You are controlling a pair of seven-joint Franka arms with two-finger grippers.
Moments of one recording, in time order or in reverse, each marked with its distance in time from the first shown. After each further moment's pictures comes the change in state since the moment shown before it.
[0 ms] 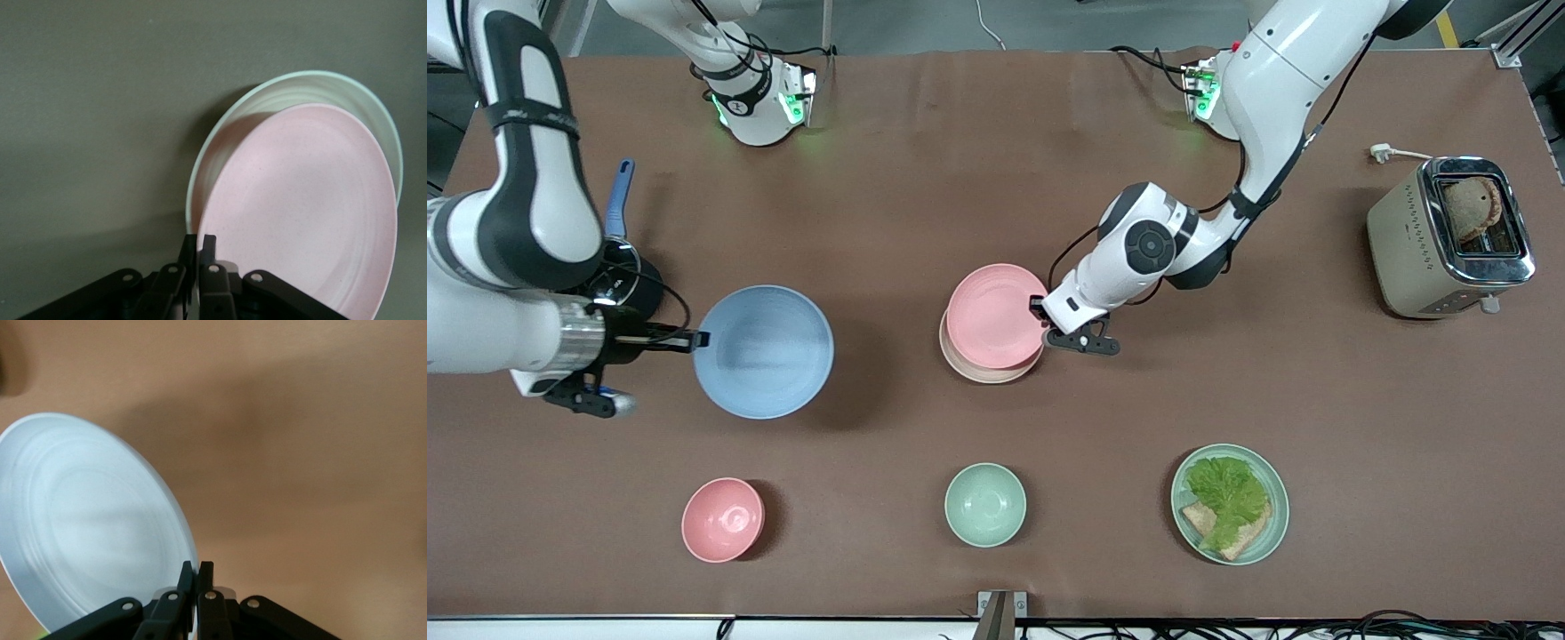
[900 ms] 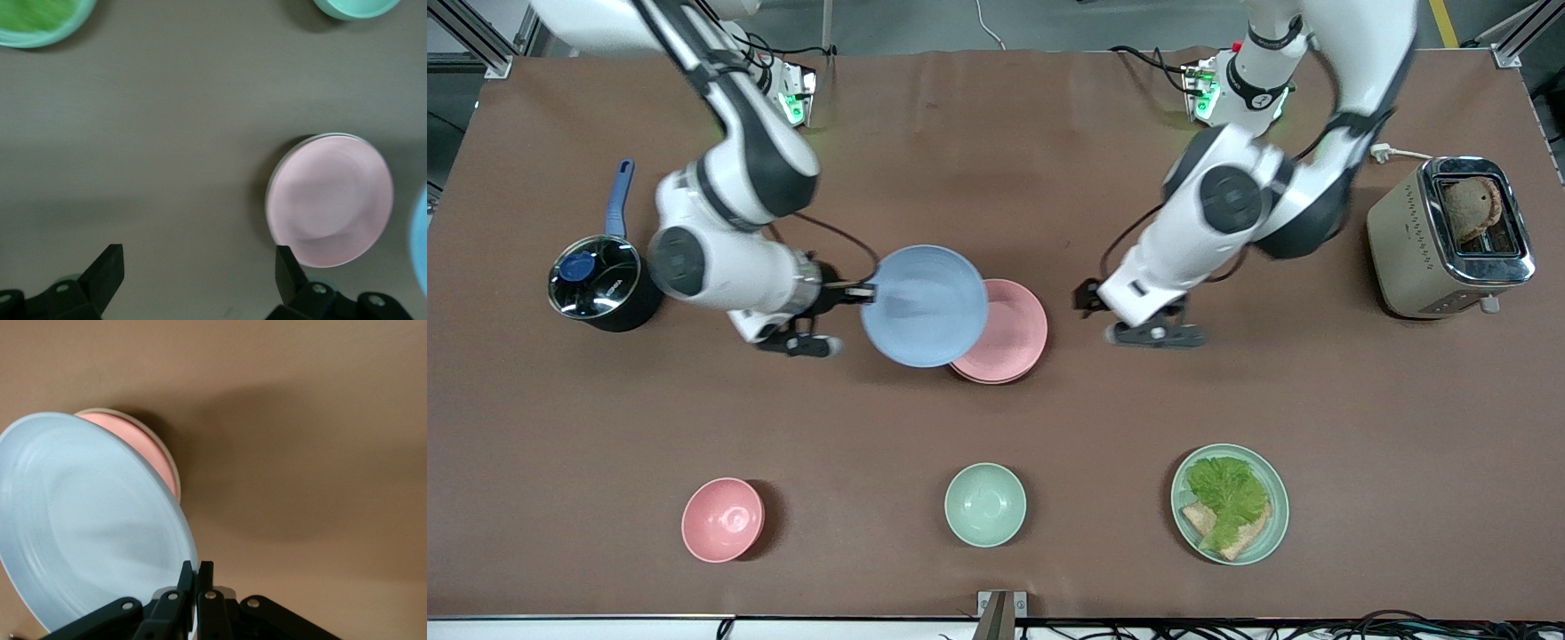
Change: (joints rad) left arm 0.138 -0.355 0.041 0.093 0.036 -0.520 0.029; right arm 0.021 -0.052 0.399 -0.349 -0.013 0.438 0.269
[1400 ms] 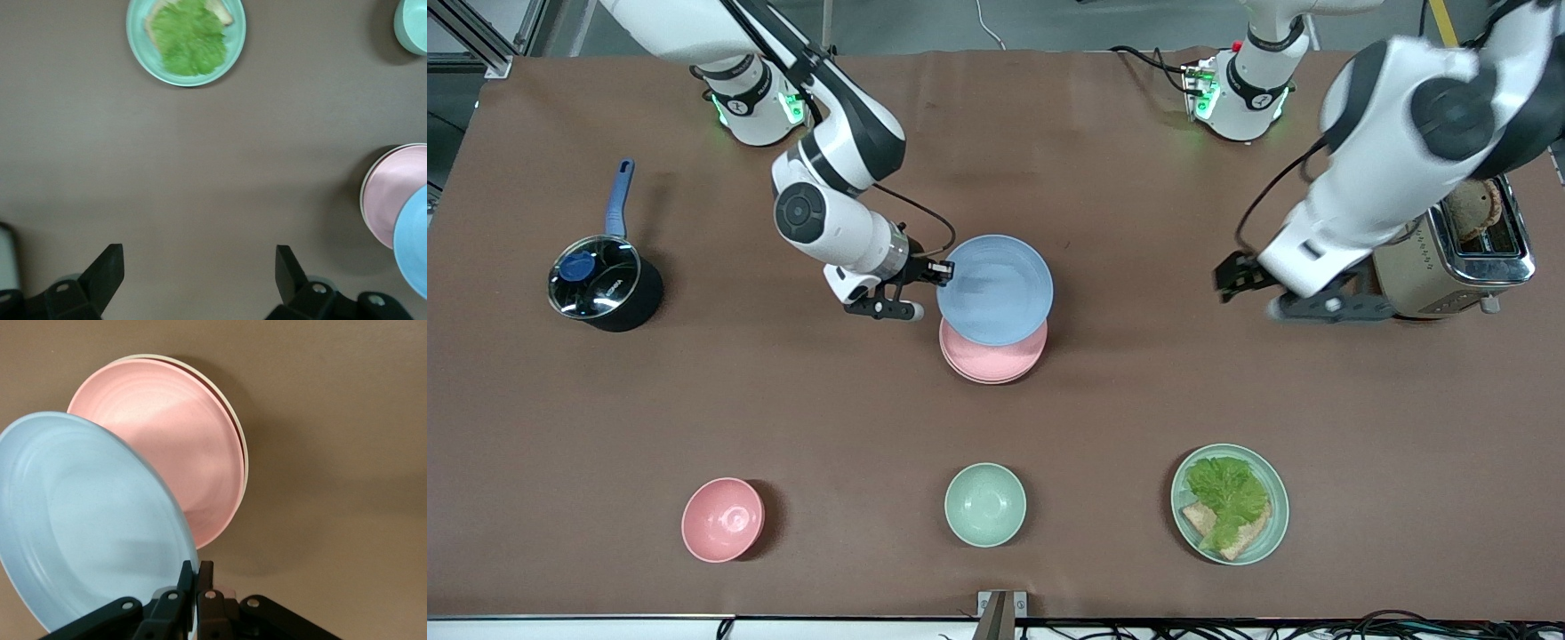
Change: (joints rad) left arm 0.014 -0.241 0.229 -0.002 0.000 -0.208 0.217; right arm 0.086 0.065 0.074 -0.120 0.000 0.311 0.125
